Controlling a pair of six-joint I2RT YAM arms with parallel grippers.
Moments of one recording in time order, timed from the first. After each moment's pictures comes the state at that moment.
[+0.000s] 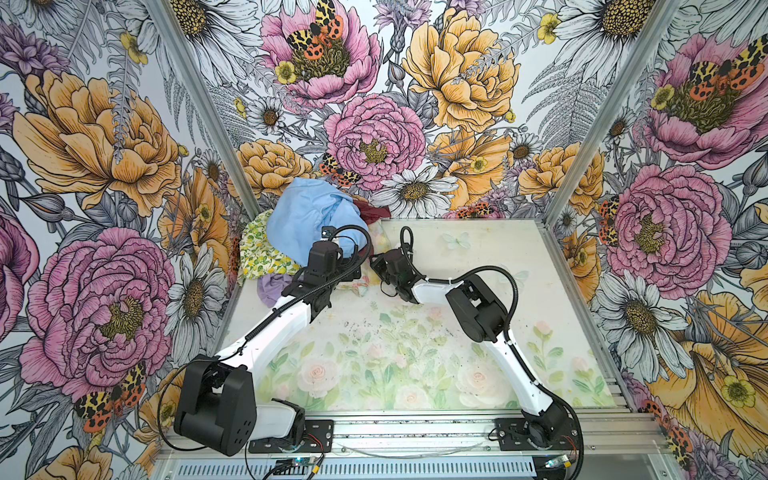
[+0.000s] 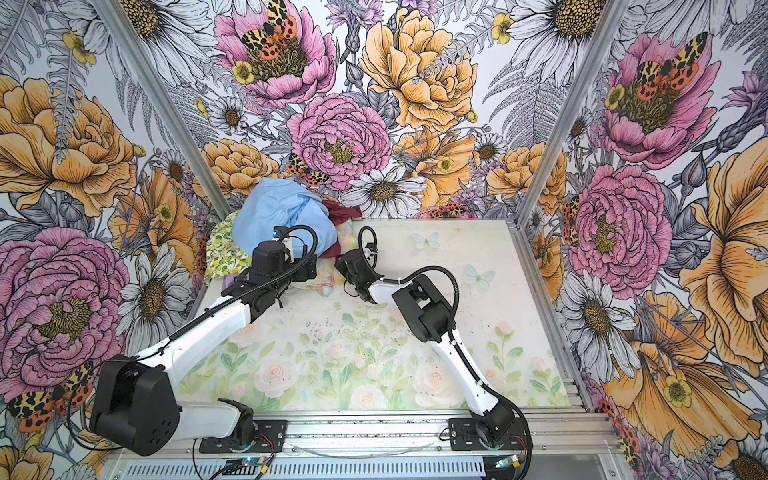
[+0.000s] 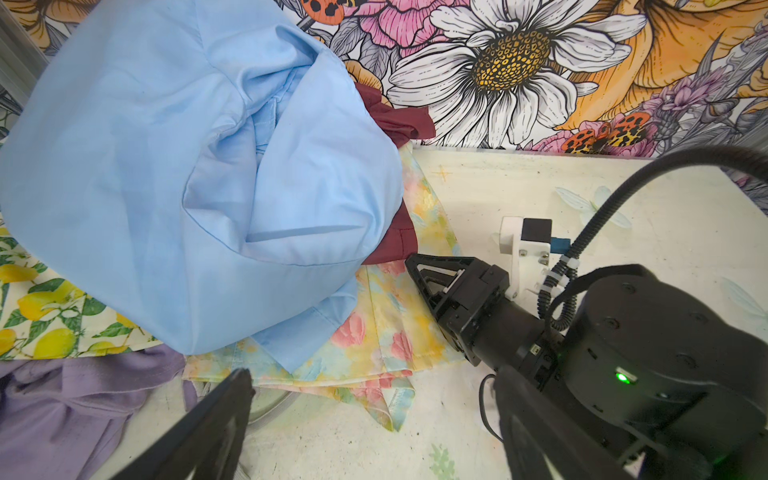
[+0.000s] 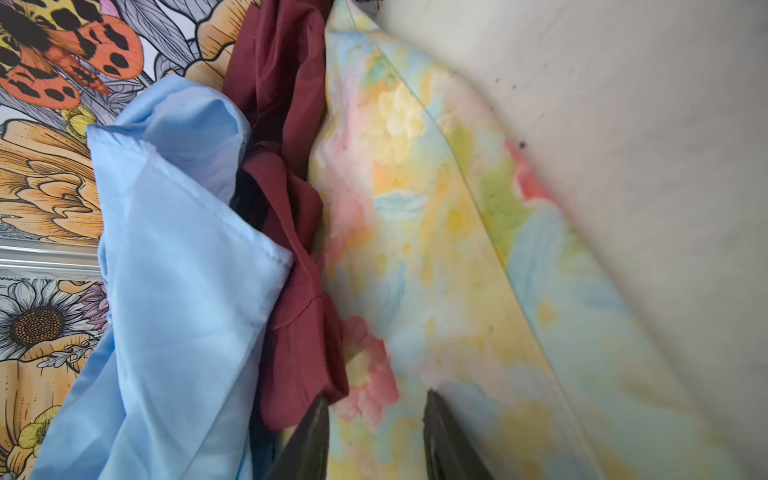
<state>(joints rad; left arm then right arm) -0.34 1.34 0.94 -0.11 -0.19 -0.24 0.67 2.55 1.78 0.37 0.06 1.25</state>
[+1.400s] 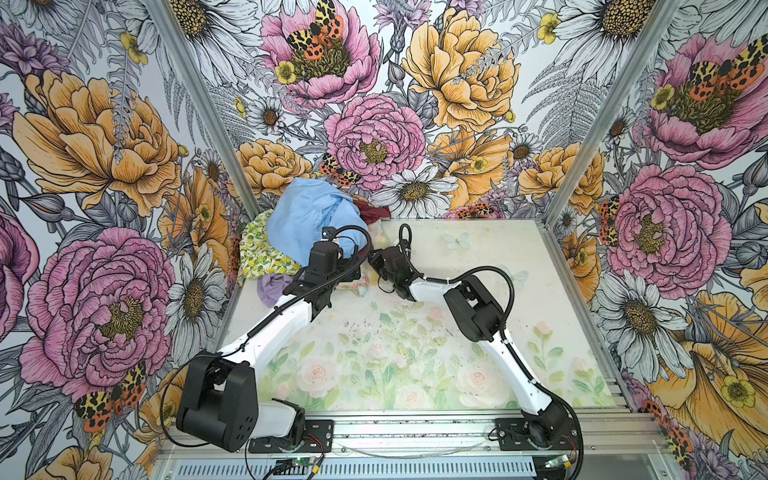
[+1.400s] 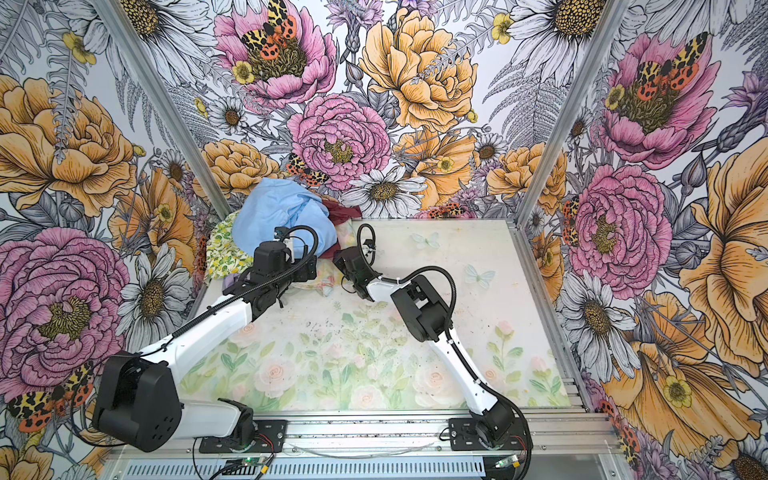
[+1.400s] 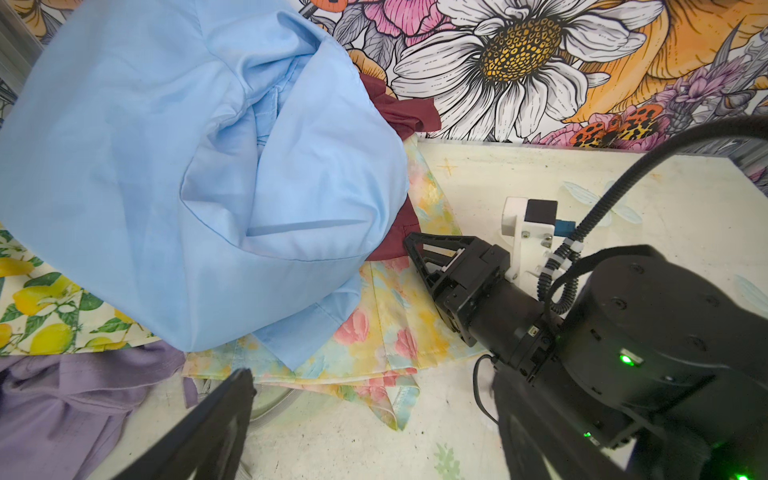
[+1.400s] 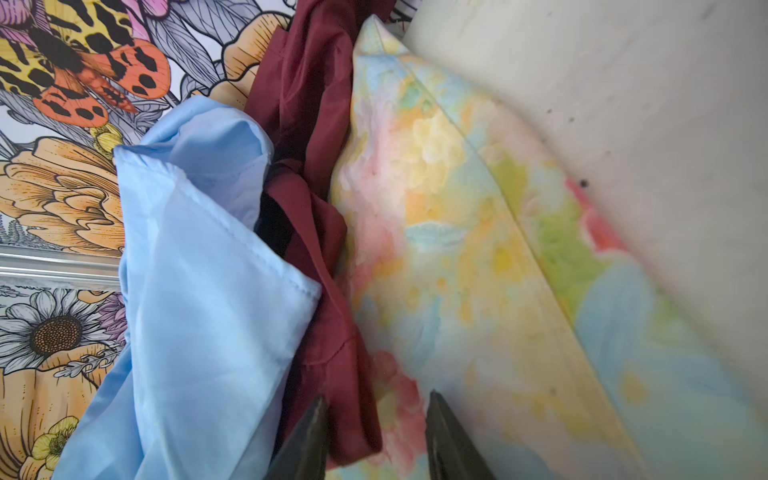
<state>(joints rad) -0.33 1.36 0.94 -0.11 -0.19 -0.24 0.66 2.61 1.89 0.37 0.08 1.25</state>
